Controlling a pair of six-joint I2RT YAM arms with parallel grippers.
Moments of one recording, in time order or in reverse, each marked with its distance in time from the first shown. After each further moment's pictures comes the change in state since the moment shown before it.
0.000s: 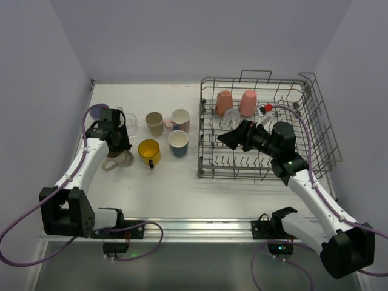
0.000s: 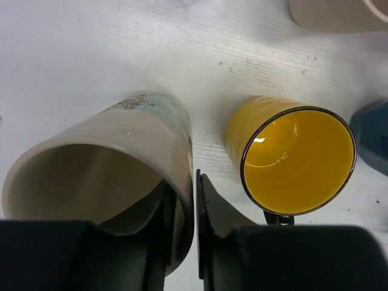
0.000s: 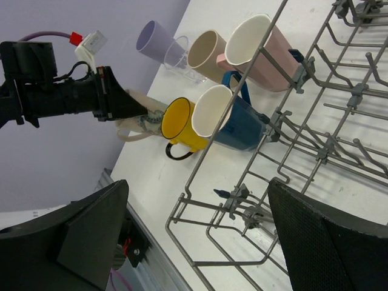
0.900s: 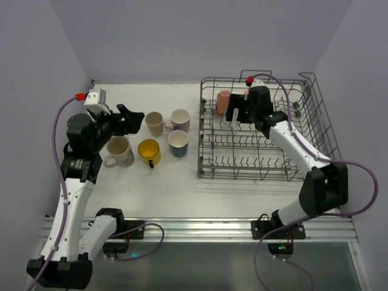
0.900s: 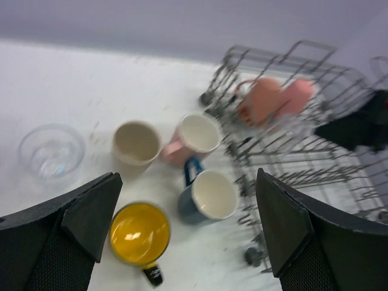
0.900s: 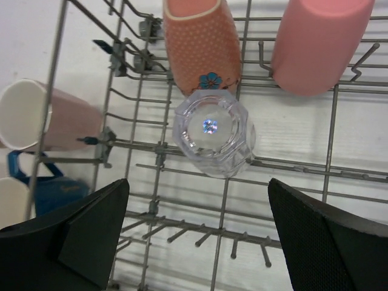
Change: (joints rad) left arm 0.000 -0.408 -0.006 0.357 0.308 -0.072; right arm 0.004 0.506 0.510 -0.390 0.559 -0.352
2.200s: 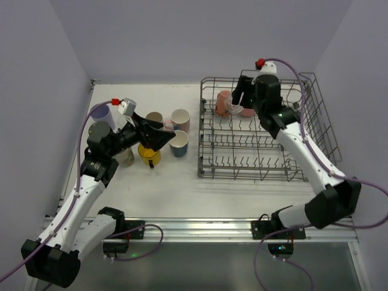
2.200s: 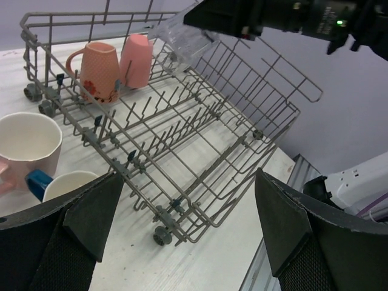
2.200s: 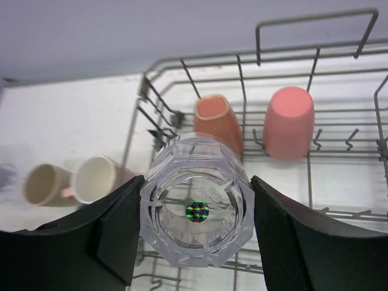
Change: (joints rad) left arm -0.214 -0.027 -0.218 0.455 0.426 -0.137; right arm 0.055 -0.003 0.194 -0.029 0.198 -0.017
